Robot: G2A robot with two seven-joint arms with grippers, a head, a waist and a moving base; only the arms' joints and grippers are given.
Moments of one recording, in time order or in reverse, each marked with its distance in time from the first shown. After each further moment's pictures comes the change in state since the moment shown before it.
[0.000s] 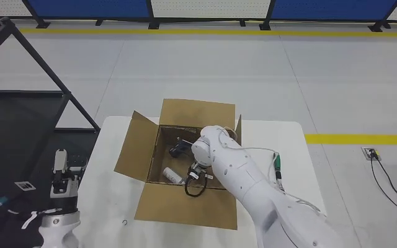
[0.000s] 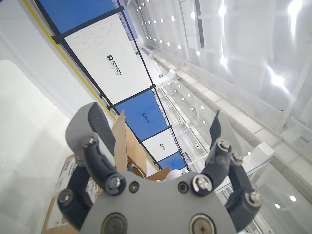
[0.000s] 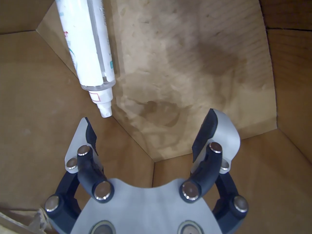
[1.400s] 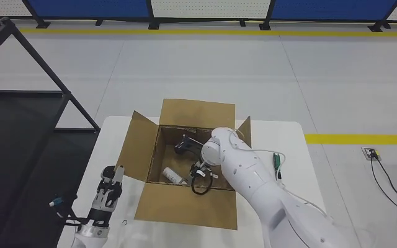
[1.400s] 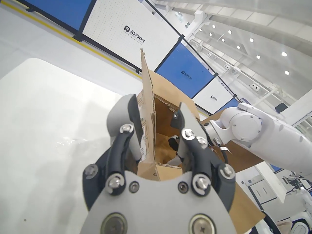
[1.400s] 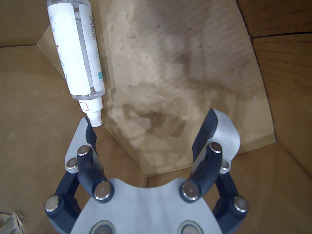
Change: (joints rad) left arm 0.074 0.002 0.141 0.046 0.620 -0.008 0.033; right arm -0.038 0.056 0.061 -0.020 -0.036 -0.059 -0.125
